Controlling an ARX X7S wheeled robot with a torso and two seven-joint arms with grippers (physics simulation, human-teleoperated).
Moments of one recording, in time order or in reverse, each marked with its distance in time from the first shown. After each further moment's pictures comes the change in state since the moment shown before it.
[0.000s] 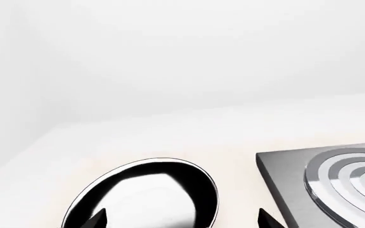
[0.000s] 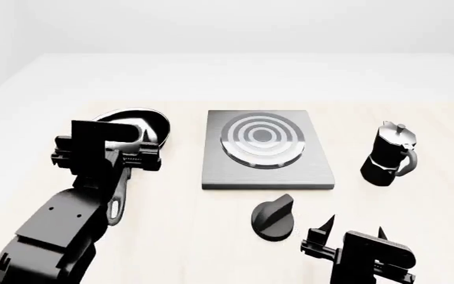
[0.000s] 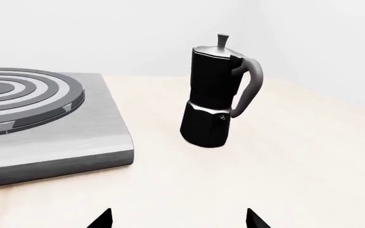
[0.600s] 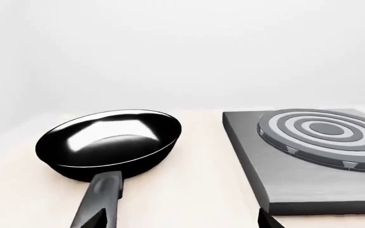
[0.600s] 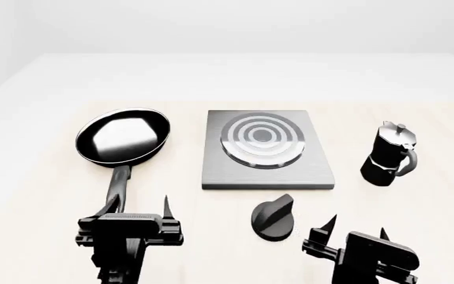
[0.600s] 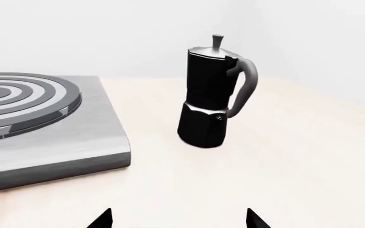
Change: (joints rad) left arm 0.491 0.103 0.036 0.053 0.124 0.460 -0.058; right arm -0.009 -0.011 0.021 -0.011 -0.001 -0.005 -0.008
